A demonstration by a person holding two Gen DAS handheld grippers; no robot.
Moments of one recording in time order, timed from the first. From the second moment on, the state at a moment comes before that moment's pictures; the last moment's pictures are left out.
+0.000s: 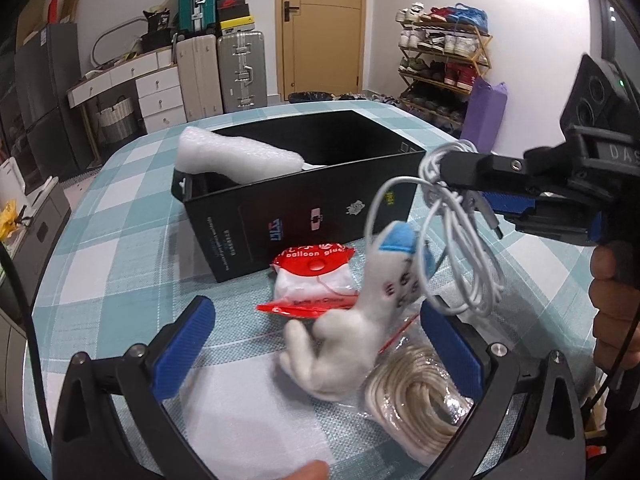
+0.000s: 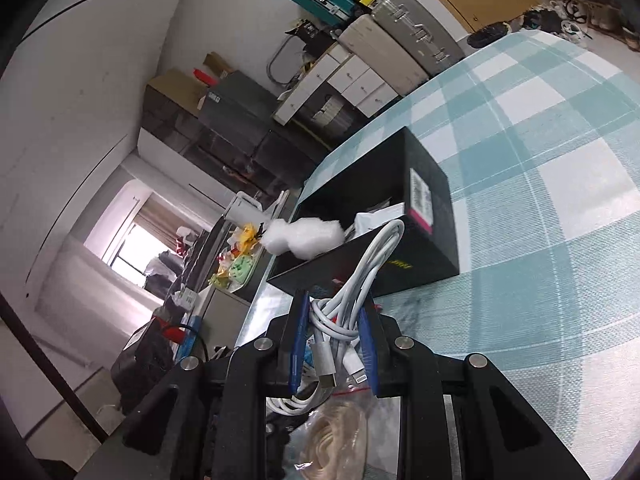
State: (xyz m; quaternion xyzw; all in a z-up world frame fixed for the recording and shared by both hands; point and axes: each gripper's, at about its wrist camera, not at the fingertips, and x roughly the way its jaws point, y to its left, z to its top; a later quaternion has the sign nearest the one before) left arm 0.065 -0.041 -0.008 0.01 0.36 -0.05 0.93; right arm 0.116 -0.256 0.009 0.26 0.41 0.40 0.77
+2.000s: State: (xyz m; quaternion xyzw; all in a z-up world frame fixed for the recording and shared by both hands) left arm 0.121 0.045 0.053 -0.14 0.27 -0.02 0.95; right arm 0.139 -0.224 0.077 0.13 0.29 0.36 0.88
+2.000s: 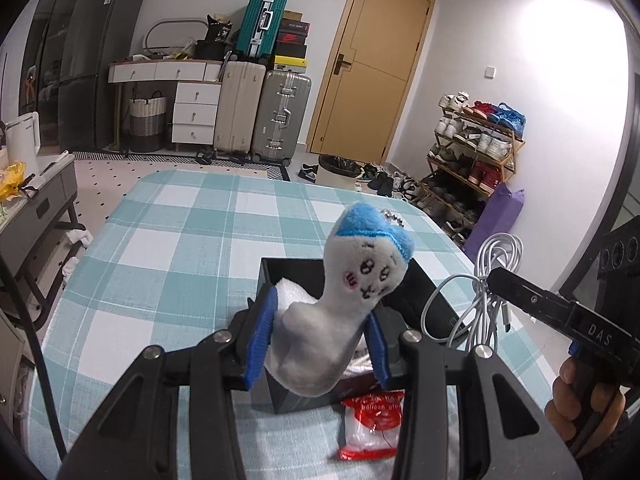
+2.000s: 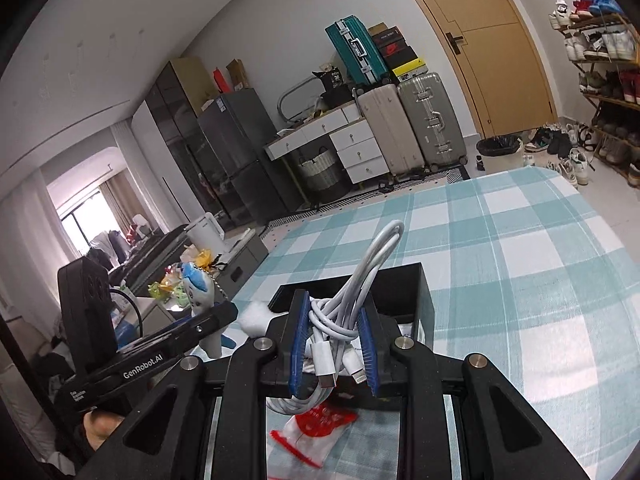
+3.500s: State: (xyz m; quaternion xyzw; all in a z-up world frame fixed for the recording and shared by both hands) left arm 0.164 0.013 0.019 -0.07 0.34 -0.04 0.94; right arm 0.189 -0.151 0.041 -0.08 0.33 0.32 0.88
